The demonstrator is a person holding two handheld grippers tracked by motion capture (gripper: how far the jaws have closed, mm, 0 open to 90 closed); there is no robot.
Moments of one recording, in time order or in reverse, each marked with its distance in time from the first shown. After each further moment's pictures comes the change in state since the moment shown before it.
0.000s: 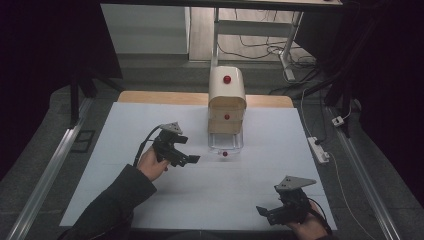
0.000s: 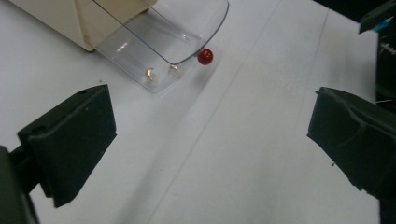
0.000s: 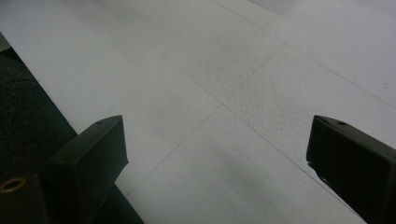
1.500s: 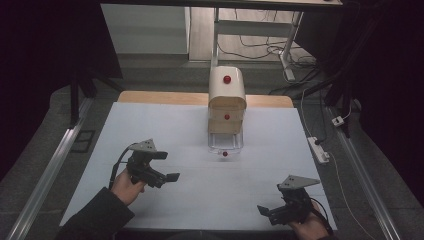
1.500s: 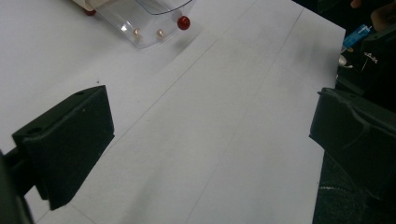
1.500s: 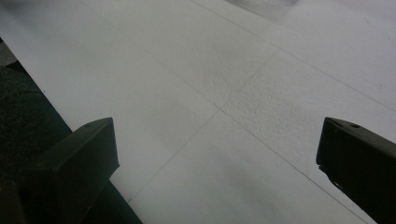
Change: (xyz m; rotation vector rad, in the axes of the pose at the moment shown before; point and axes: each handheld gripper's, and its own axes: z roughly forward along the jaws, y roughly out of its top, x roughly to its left) left arm -0.037 -0.057 -0.057 -0.067 0.028 -0.037; right arm -0.003 -0.001 -0.003 -0.036 0.010 0.031
